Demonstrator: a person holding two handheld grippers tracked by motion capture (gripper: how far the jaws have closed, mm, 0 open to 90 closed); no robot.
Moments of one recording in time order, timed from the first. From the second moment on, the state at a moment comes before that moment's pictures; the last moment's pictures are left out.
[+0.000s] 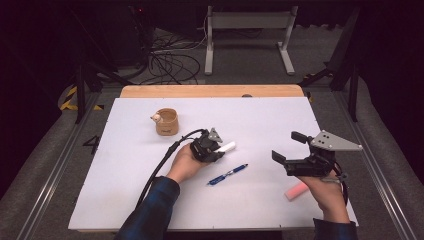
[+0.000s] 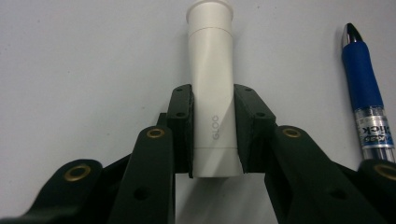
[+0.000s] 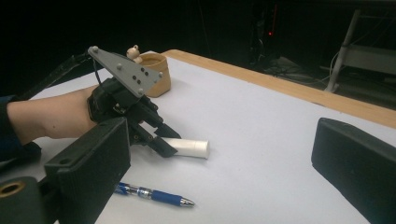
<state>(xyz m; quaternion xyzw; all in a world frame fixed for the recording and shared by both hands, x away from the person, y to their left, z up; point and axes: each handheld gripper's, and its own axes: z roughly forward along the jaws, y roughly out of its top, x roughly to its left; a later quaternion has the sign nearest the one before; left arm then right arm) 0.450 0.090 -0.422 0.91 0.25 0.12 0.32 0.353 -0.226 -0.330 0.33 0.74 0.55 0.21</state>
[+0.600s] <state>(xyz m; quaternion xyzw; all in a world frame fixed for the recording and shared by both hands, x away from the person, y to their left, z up) 0.401 0.075 -0.394 0.86 0.19 0.16 0.44 0.365 -0.200 -0.351 0.36 0.74 0.55 0.16</state>
